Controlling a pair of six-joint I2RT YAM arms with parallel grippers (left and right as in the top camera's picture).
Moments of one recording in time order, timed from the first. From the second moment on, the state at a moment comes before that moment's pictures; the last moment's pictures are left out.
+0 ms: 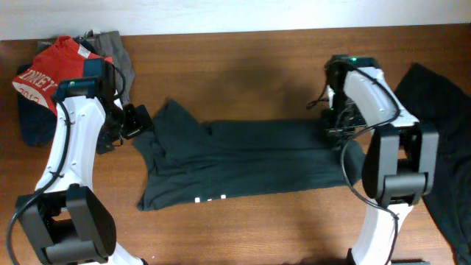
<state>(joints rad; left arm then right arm) 0.10 1.79 1.53 -1.22 0.03 -0.36 0.05 2.12 1.69 -1.36 0.18 0.08</state>
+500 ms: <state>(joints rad) 0.10 1.79 1.53 -1.22 0.03 -0.36 0.11 2.12 1.69 -1.41 0.02 0.16</state>
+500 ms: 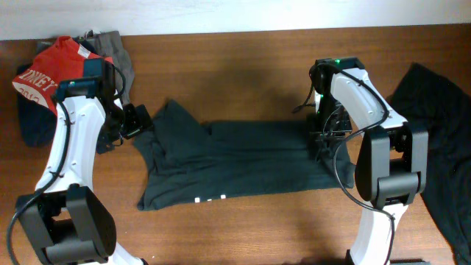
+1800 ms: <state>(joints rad) 0.10 1.79 1.53 -1.21 0.03 -0.36 0.11 2.06 1.48 -1.11 -0.01 0.11</state>
